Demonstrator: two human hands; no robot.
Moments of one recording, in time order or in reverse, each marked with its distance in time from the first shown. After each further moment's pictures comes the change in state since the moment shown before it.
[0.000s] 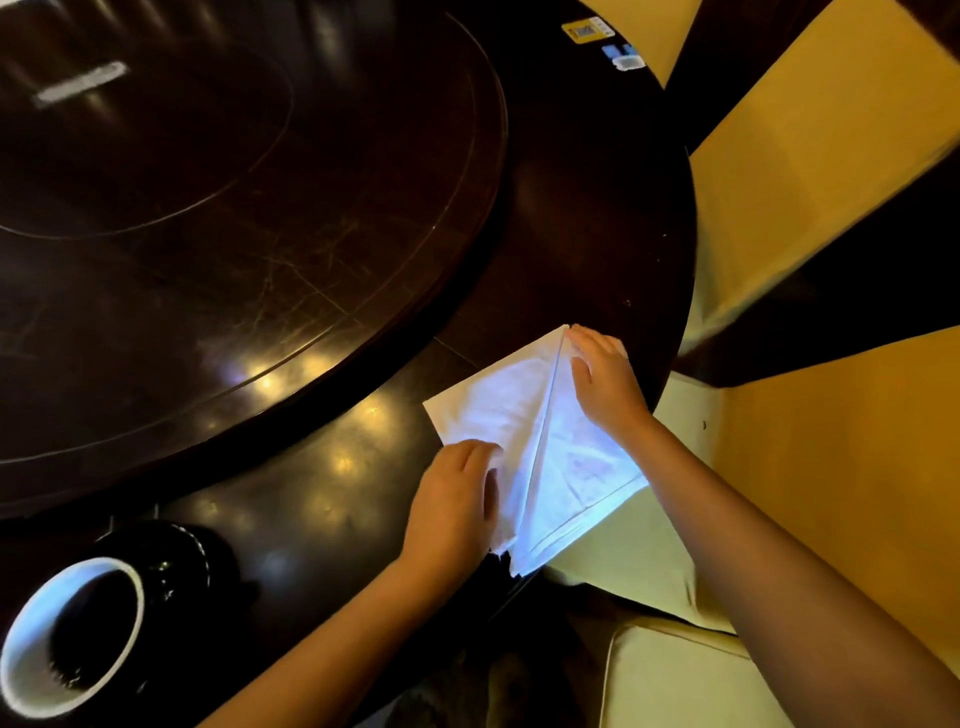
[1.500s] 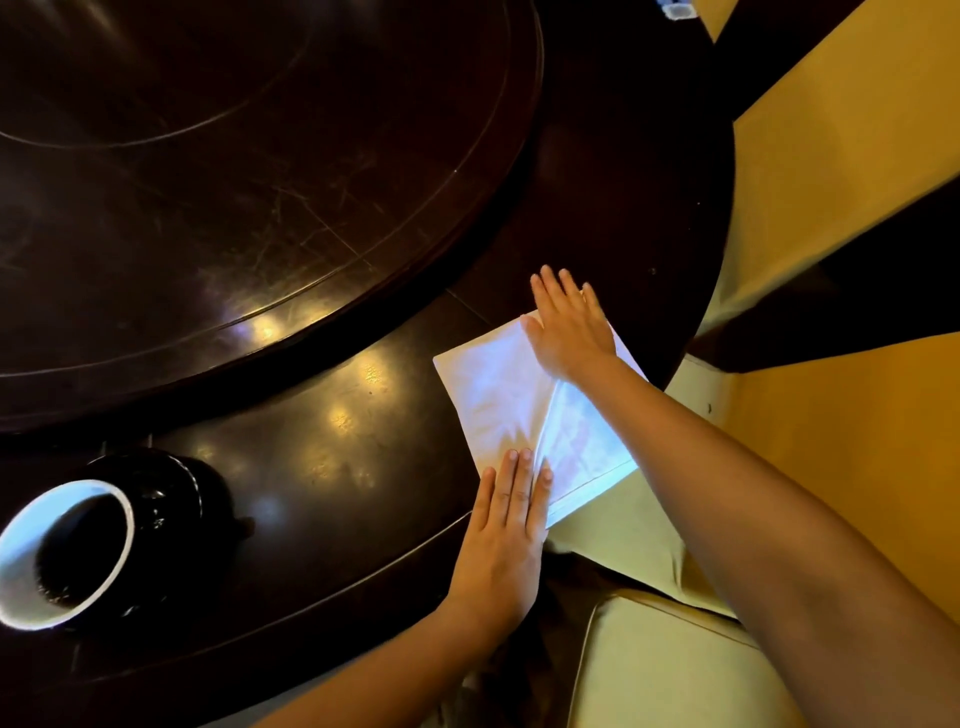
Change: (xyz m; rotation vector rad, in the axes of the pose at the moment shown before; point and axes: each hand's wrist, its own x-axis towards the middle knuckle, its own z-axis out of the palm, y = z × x) left_hand -0.067 0.016 0.083 0.424 -0.192 0.073; right_hand 0.035 -0.019 0.040 -0.628 -0.279 -0.121
